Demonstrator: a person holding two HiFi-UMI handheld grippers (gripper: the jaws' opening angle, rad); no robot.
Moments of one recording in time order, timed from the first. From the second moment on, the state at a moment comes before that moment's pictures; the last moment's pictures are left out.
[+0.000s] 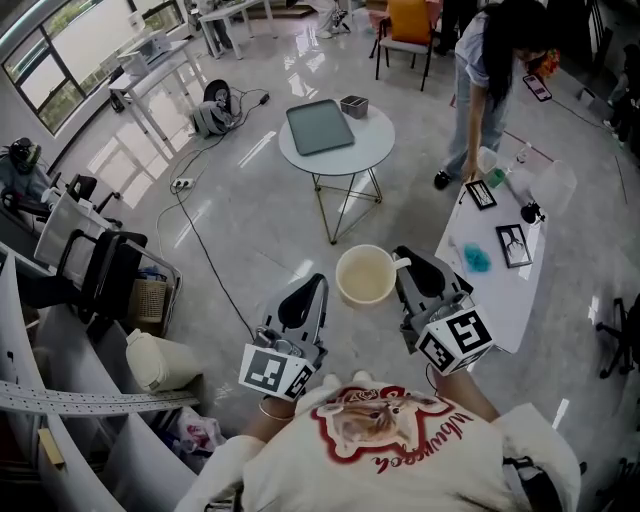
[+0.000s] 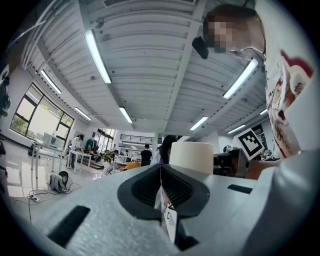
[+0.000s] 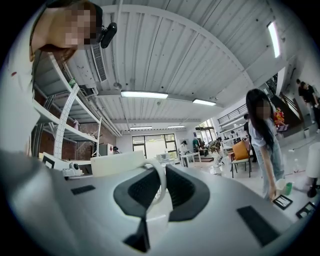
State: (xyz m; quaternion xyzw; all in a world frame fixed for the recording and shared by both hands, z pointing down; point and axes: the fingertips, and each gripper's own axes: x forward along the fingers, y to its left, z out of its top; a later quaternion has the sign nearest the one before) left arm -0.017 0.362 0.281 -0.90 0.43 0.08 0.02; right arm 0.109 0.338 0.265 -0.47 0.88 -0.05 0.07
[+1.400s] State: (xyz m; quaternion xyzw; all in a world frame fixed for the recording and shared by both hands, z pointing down) left arm -0.065 0.119 0.274 -0.91 0.42 0.09 0.03; right arm 0.071 0.106 0.261 -0.49 0.87 -0.04 0.08
